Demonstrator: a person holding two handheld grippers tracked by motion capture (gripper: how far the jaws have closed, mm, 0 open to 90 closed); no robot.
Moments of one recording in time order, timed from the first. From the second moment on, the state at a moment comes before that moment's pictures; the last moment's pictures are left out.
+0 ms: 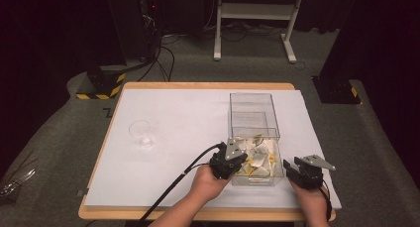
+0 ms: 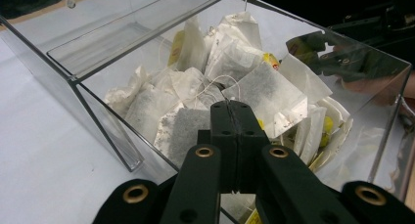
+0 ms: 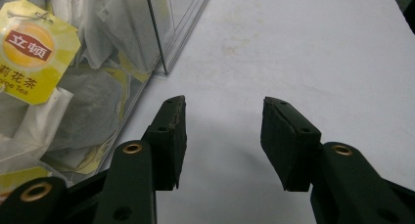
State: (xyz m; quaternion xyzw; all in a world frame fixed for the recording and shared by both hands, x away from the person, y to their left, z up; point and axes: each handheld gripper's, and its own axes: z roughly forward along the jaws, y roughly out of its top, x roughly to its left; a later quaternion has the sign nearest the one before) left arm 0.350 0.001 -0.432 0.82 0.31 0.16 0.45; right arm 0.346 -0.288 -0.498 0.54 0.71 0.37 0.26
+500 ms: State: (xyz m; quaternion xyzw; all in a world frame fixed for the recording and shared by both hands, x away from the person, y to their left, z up) left arm 0.345 0.015 -0.420 0.79 0.31 0.17 0.51; right arm 0.346 -0.288 -0.498 0.54 0.71 0.36 0.26
